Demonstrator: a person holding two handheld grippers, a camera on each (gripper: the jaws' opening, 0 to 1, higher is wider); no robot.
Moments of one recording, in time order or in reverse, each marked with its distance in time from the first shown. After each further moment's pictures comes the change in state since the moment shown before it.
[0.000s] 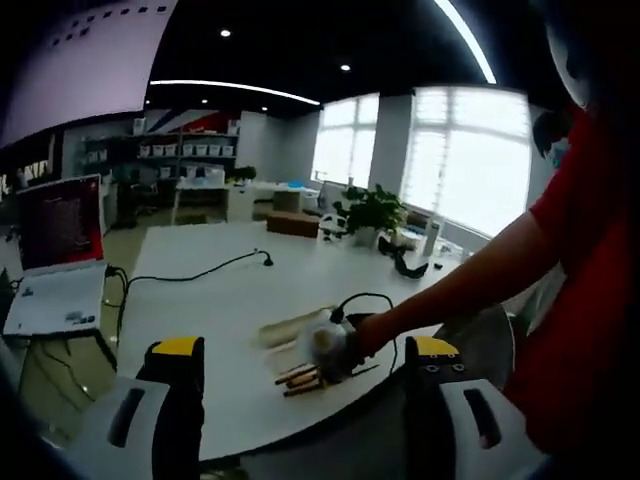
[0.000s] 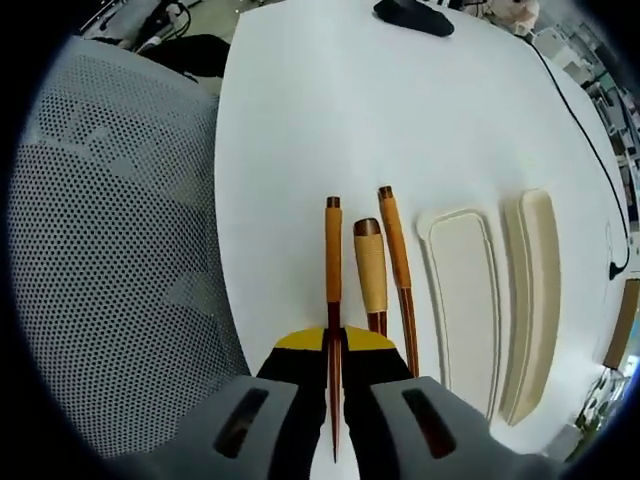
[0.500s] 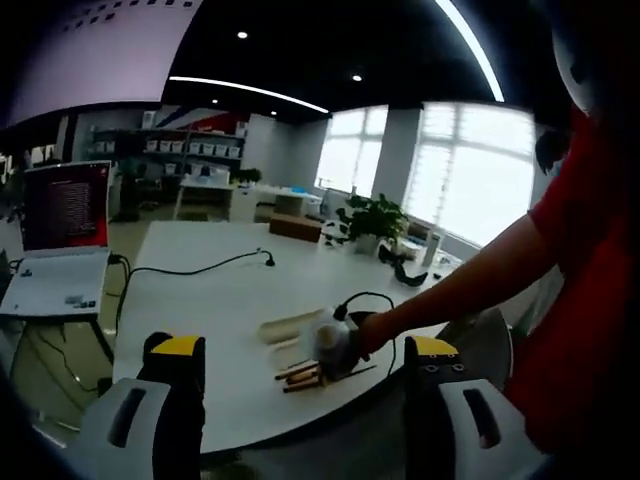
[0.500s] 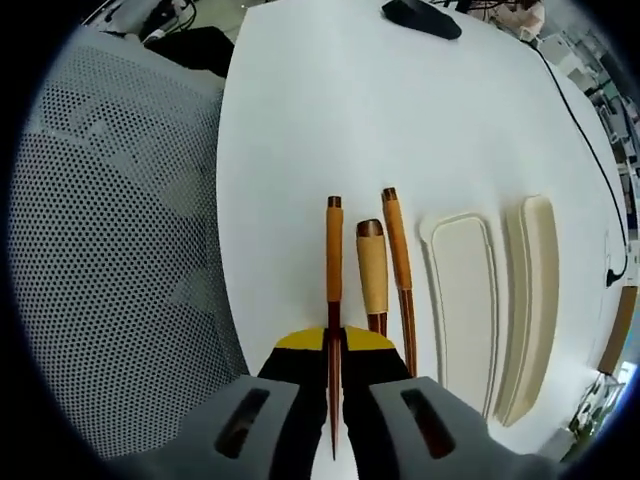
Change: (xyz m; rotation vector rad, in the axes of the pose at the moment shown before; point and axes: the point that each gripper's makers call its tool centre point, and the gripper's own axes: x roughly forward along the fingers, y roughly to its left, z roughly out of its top) left arm -0.011 0.024 -0.018 0.013 0.015 0.026; right arm 0.000 0.000 0.000 -0.015 0.034 -0.011
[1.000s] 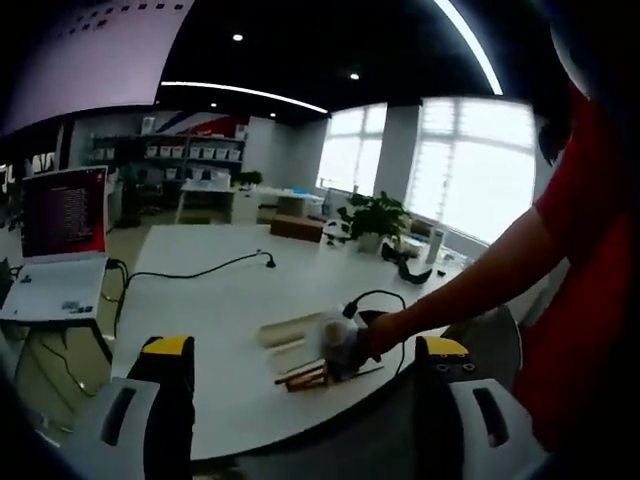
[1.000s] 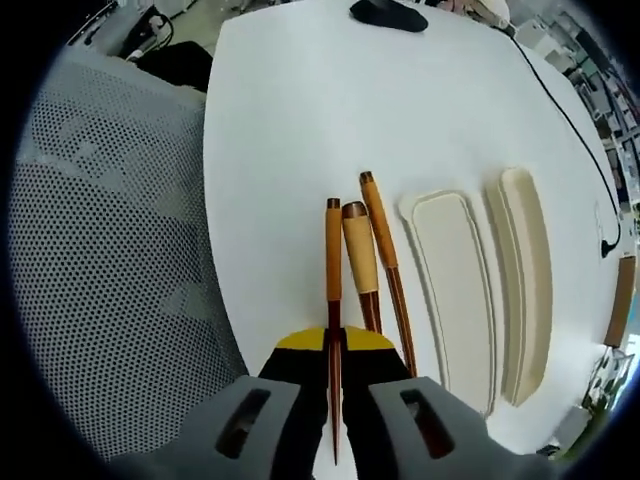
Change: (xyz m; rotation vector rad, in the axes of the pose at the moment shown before) left arm 0.016 -0.014 0.000 0.016 -0.012 -0.004; right arm -0.012 -0.005 -0.012 0.035 -0.045 -0.061
